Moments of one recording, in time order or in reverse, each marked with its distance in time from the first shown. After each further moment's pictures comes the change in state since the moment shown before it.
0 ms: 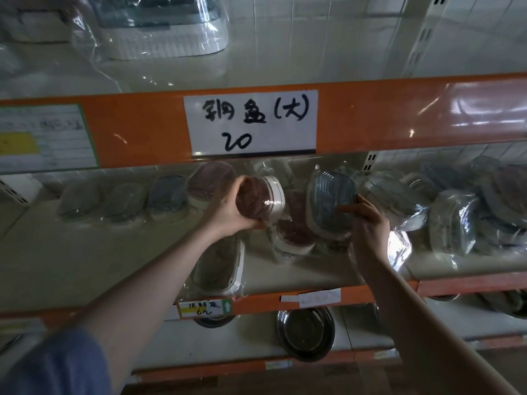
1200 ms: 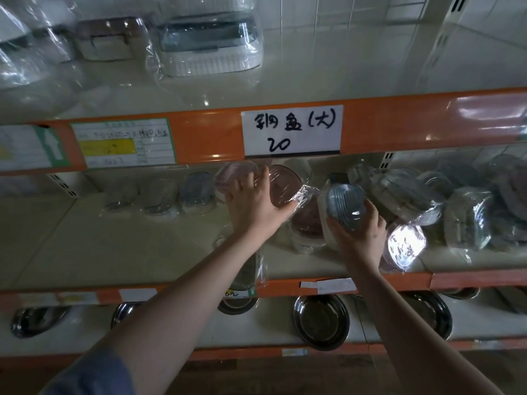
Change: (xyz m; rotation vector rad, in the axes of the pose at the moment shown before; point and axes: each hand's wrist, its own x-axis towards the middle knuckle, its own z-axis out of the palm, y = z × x) left_hand -0.048 0.074 -0.017 0.538 0.304 -0.113; right_hand -0.061 -0.028 0.015 -0.338 0.025 0.013
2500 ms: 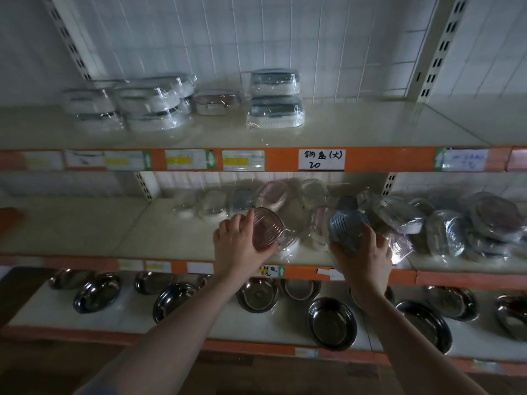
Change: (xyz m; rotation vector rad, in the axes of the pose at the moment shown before) left_hand -0.147 -0.066 -0.131 0.088 0.010 -0.073; right_hand -0.127 -0.063 -0.081 -0.206 -0.004 -0.223
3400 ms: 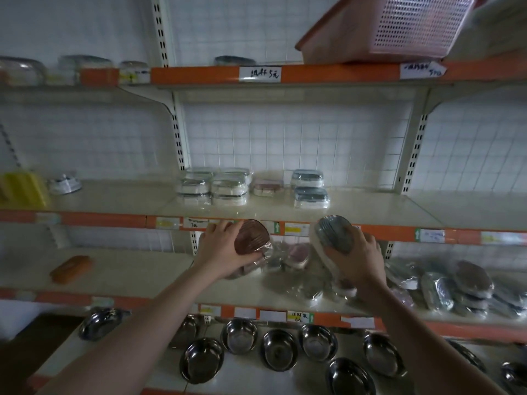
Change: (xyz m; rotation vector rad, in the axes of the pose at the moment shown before) left_hand -0.048 -0.122 -0.265 -0.082 -0.002 0.118; right_hand -0.084 -0.211 -0.132 -0.020 -0.092 -0.227
